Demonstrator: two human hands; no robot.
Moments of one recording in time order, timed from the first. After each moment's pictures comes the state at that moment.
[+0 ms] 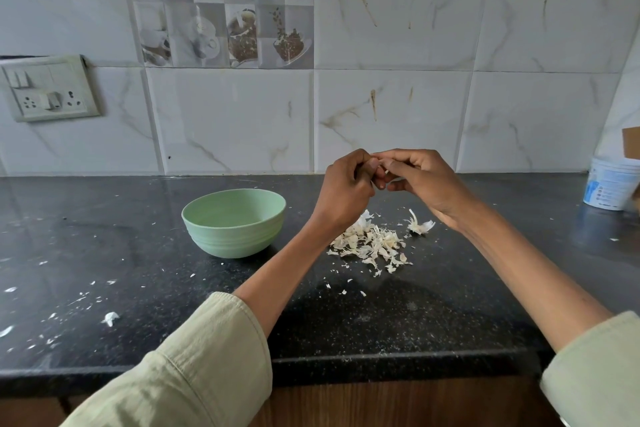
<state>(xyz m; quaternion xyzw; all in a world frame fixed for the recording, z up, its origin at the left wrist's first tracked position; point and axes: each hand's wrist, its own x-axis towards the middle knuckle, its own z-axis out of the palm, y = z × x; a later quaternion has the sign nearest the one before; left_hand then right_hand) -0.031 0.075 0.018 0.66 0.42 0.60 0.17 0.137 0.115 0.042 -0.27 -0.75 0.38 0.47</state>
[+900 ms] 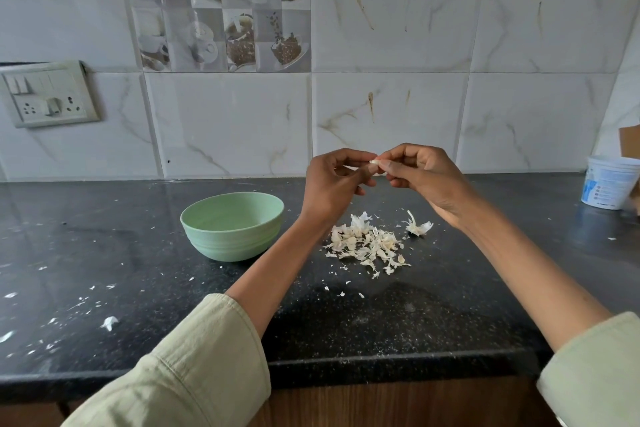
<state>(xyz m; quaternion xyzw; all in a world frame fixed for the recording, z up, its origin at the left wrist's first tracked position) -0.041 0.074 0.024 0.61 0.39 0.66 0.23 0.146 0.120 0.045 -0.27 -0.74 0.38 0.49</state>
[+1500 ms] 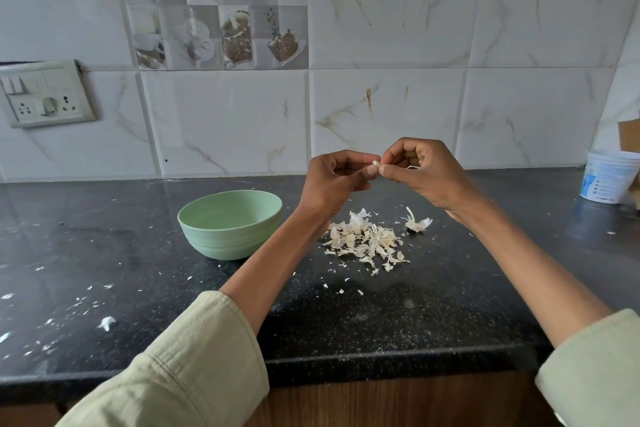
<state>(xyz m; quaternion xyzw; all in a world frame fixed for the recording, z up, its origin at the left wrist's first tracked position) -0.046 0.079 0.020 0.60 0.35 0.64 0.32 0.150 0.120 0.046 -0.28 -0.80 0.23 0.48</state>
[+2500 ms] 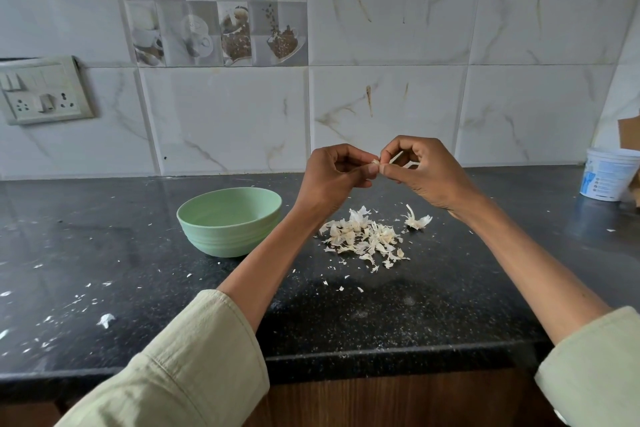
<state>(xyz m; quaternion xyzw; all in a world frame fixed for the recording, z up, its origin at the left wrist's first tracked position) -0.049 0.077 0.025 0.64 0.37 0.62 0.27 0.148 0.114 0.048 -0.27 -0.83 0.18 0.45</state>
